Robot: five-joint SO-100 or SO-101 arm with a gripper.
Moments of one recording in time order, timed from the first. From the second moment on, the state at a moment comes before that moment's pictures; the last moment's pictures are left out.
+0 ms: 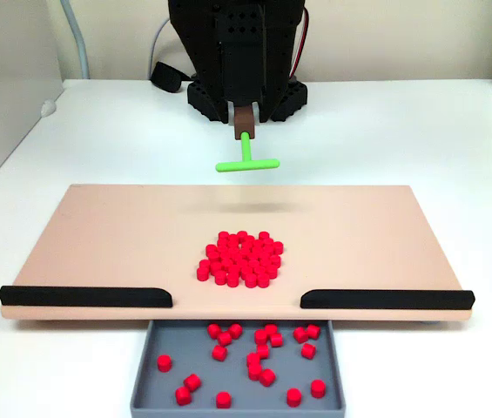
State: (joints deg) arm 2.0 96.2 98.1 91.5 -93.1
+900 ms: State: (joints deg) arm -14.3 99.7 98.1 91.5 -72.2
